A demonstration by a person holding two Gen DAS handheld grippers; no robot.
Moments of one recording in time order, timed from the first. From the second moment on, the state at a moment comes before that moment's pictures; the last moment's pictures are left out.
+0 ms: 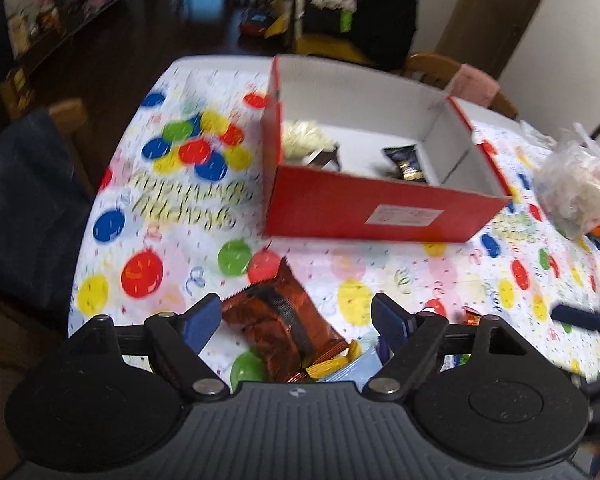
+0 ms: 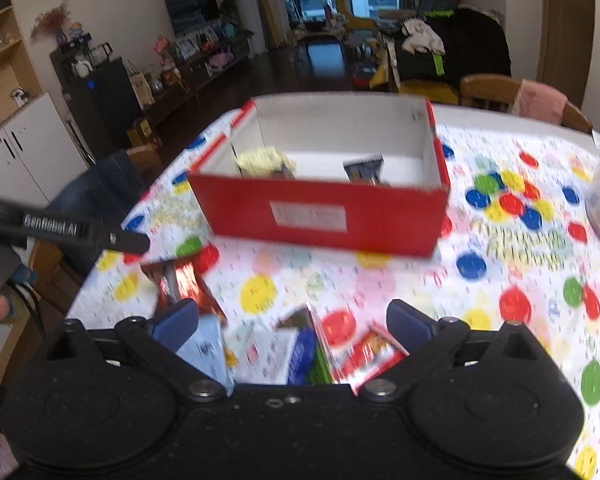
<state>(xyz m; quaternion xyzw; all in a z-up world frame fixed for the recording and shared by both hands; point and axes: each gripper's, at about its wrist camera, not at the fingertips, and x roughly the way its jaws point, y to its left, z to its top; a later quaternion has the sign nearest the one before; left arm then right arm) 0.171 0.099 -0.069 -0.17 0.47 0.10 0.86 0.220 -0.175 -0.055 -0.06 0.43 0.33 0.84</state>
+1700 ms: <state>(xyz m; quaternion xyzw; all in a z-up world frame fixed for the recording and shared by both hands) 0.230 0.112 -0.167 -0.23 0.59 0.17 0.75 0.197 -0.096 -0.135 -0.45 0.33 0.54 0.64</state>
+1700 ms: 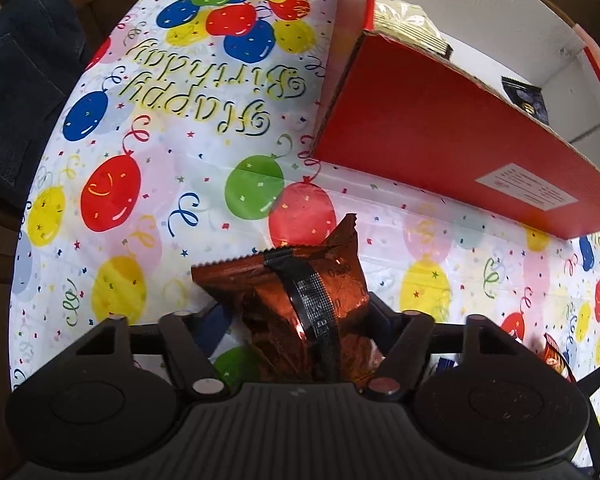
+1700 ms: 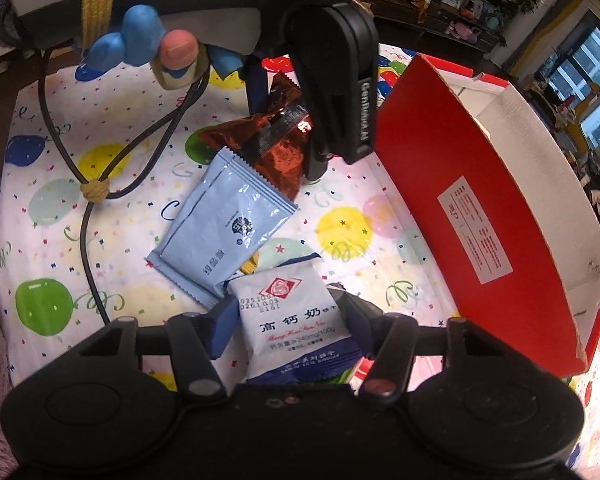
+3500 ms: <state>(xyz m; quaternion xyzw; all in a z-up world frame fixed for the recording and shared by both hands) 0.226 0.095 -0.029 -0.21 0.48 0.07 0.85 0.281 -0.167 -0.021 -0.07 0.37 0.34 0.86</state>
